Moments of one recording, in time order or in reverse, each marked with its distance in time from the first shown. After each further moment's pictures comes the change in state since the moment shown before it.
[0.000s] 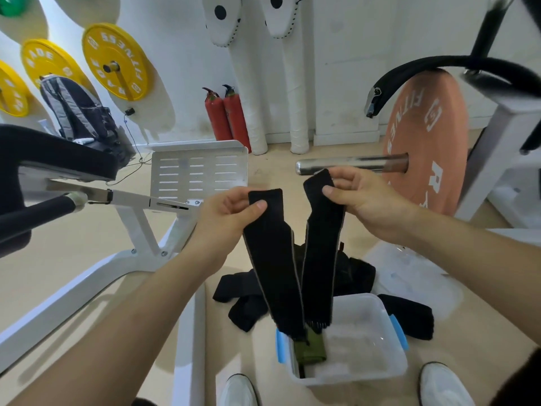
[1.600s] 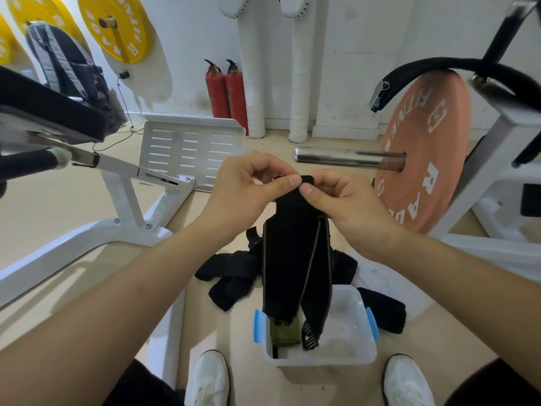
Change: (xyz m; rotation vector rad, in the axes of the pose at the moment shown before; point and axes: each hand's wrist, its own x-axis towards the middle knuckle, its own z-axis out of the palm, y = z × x) left_hand 0.002 0.017 0.035 0.218 0.043 0.270; right_hand -0.035 -0.003 0.035 -0.073 -0.055 -0.151
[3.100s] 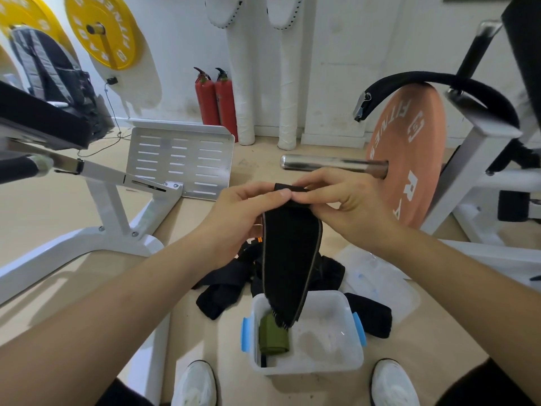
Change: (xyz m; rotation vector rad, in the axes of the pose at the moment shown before) left_hand -0.011 0.000 0.014 -0.440 -0.186 -0.467; right_hand 0.004 -0.005 -0.037 -0.706 -0.023 -0.633
